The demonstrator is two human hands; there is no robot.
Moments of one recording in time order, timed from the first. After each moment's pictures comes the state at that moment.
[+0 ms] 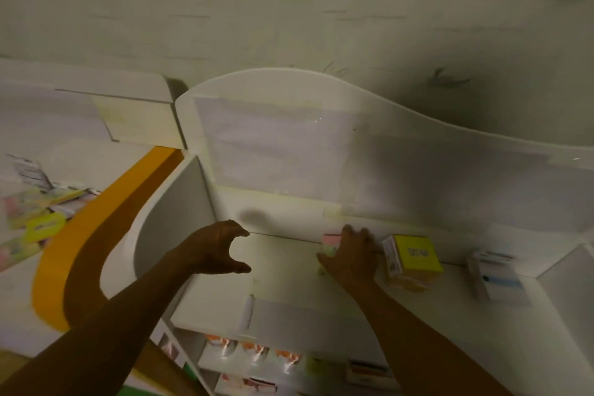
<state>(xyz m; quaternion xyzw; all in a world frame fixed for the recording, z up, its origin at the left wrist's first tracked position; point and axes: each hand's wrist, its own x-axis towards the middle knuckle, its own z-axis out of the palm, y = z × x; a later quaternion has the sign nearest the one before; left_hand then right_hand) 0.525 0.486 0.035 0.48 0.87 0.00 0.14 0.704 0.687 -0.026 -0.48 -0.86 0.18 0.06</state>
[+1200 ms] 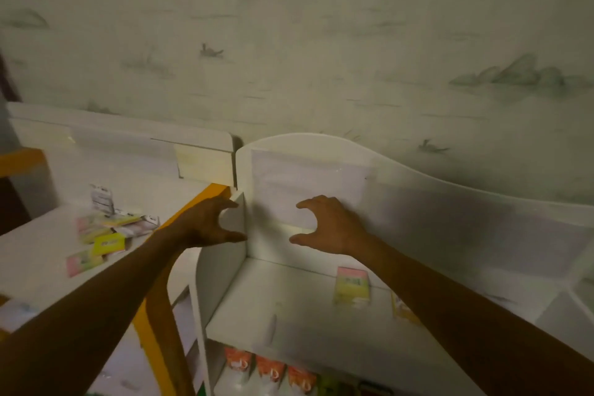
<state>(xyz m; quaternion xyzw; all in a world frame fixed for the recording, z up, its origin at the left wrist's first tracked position) 0.534 0.394 0.168 0.39 0.90 0.18 0.05 0.699 0.611 0.169 -0.14 -0.98 0.14 0.10</state>
